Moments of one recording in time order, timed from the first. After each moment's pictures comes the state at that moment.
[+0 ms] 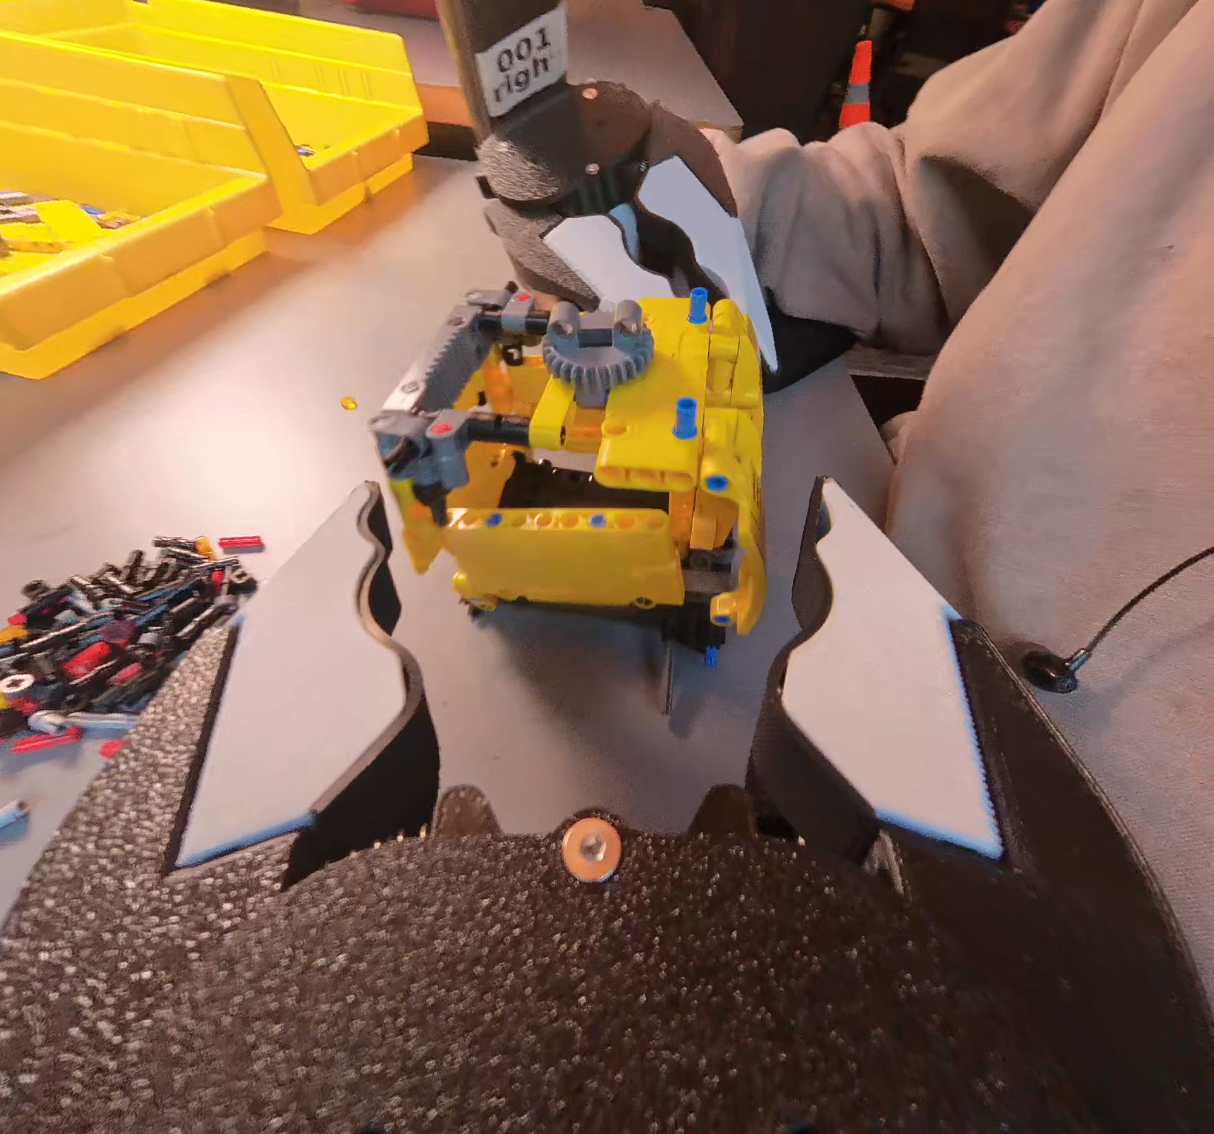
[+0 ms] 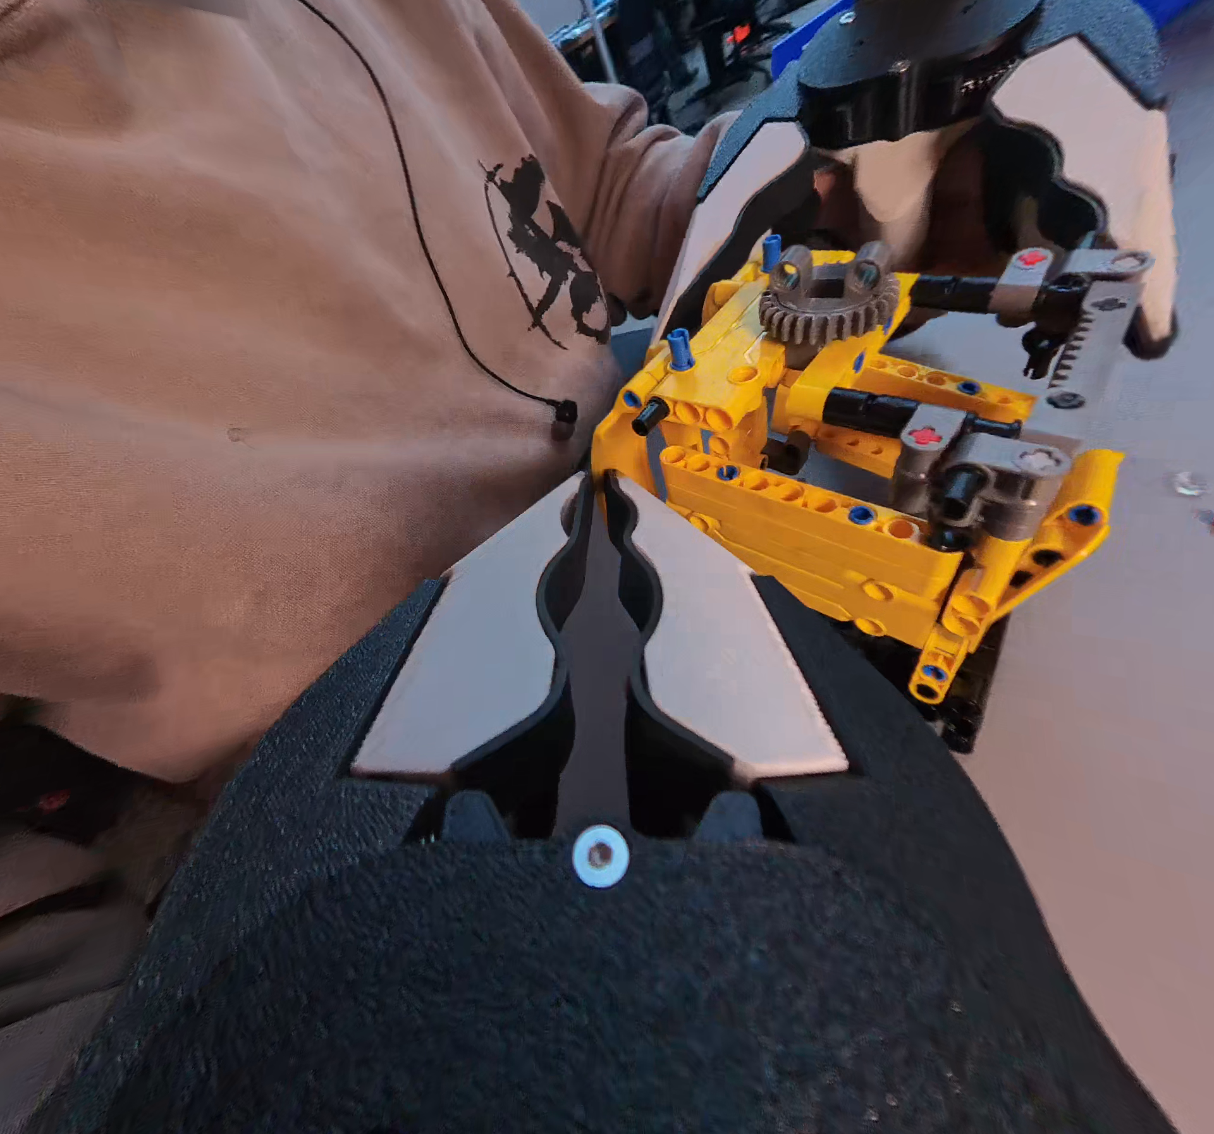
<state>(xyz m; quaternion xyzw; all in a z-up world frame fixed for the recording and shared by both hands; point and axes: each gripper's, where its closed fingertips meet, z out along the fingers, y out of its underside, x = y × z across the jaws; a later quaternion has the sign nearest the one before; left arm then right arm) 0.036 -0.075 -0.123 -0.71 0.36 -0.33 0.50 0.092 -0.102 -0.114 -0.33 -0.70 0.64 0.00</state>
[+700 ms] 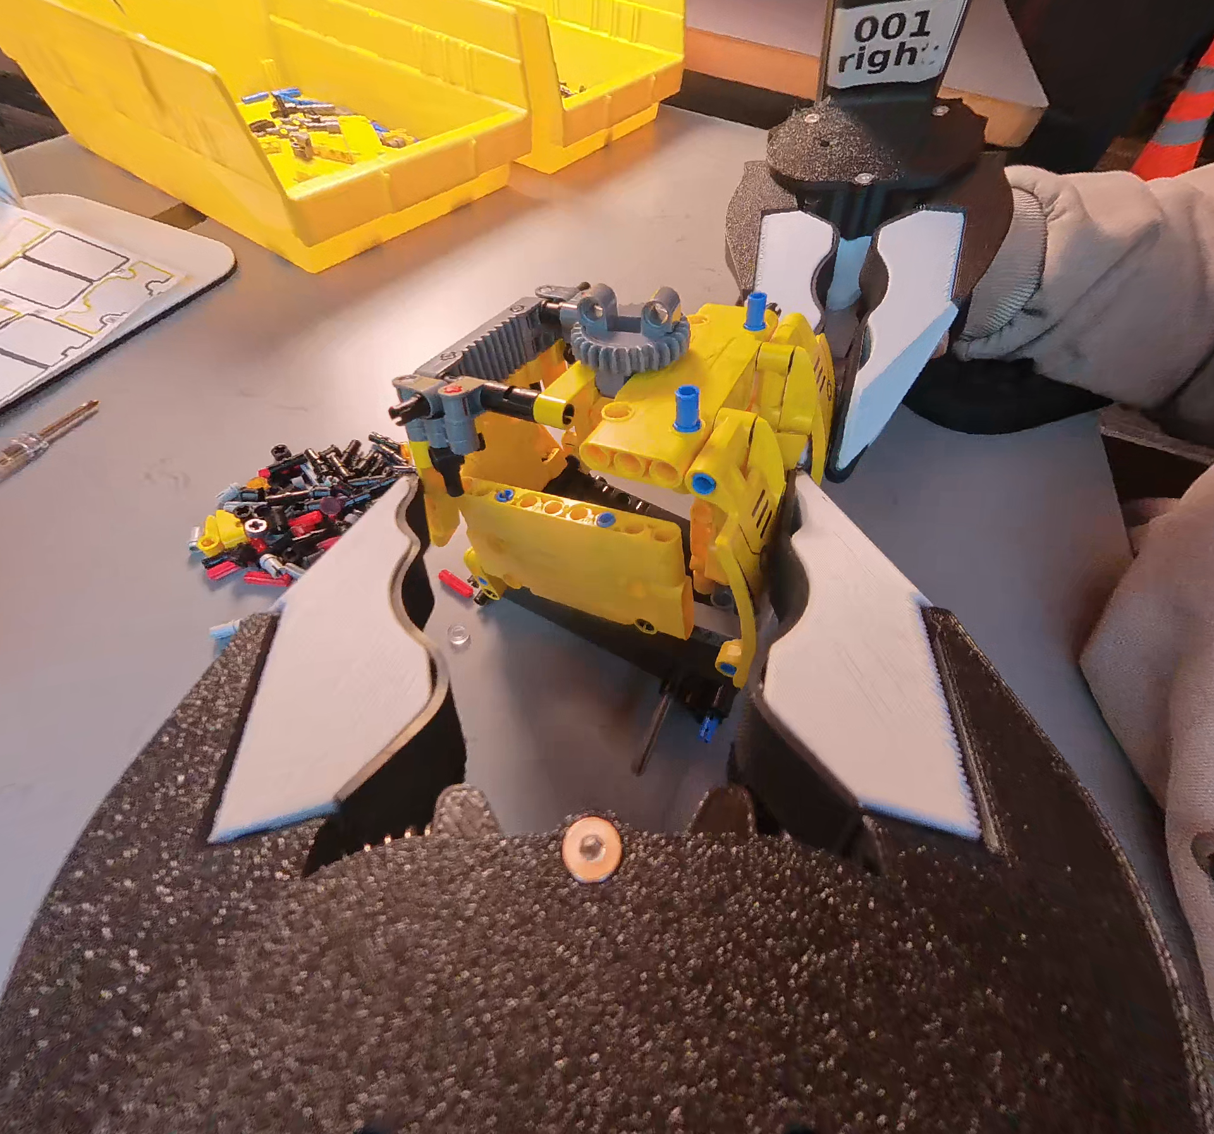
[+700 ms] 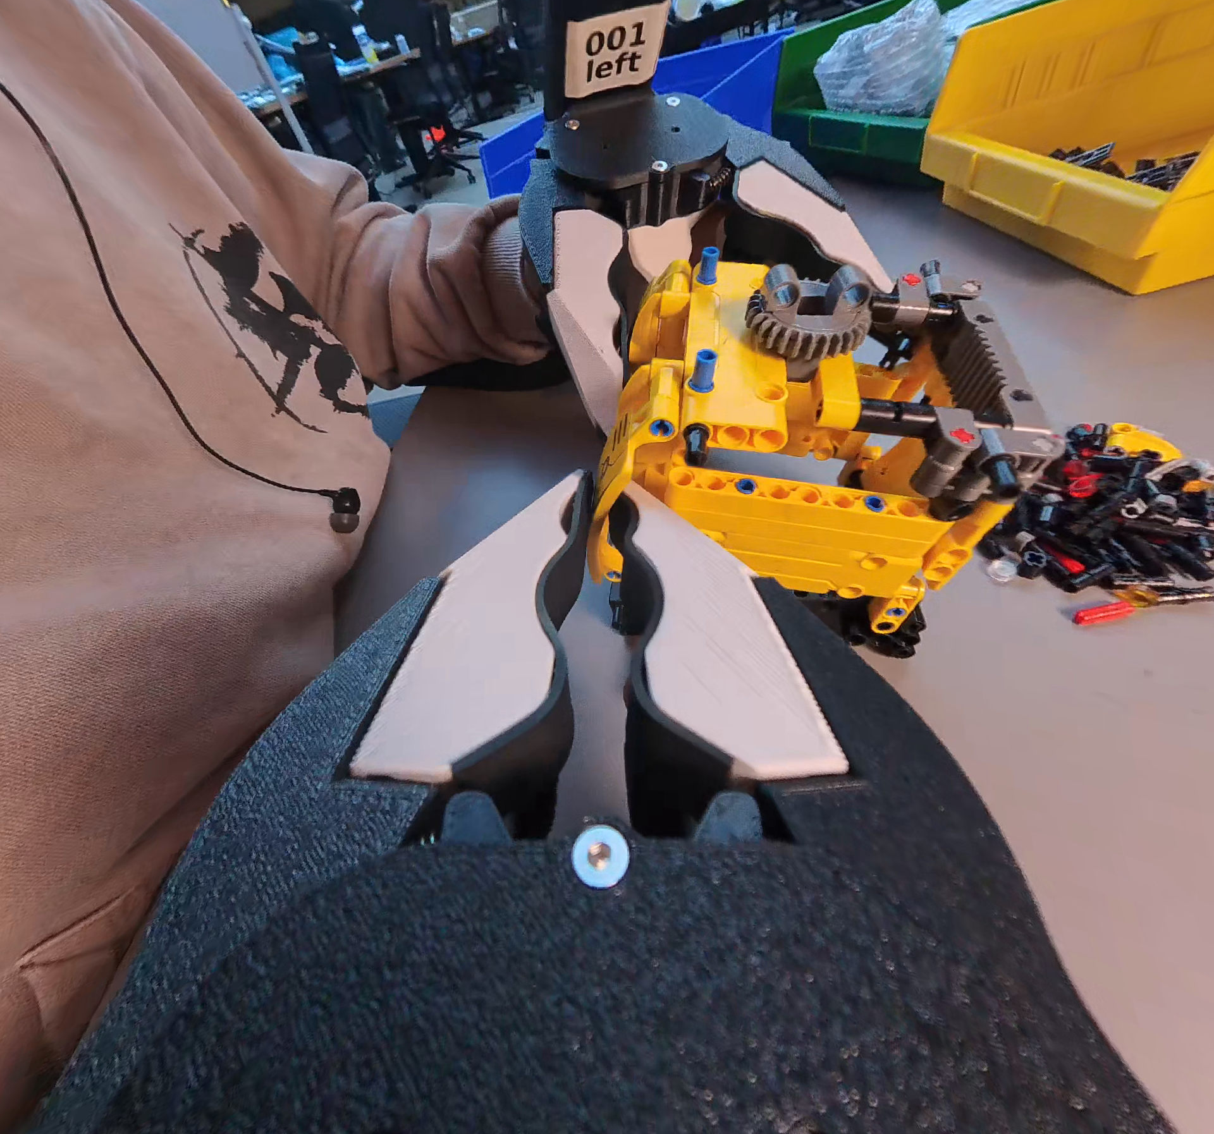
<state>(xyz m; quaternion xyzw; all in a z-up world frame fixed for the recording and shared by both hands) -0.002 -0.032 -0.134 -0.79 0.24 -0.22 0.52 0.037 -0.074 -0.126 -0.43 -0.66 0.58 0.21</state>
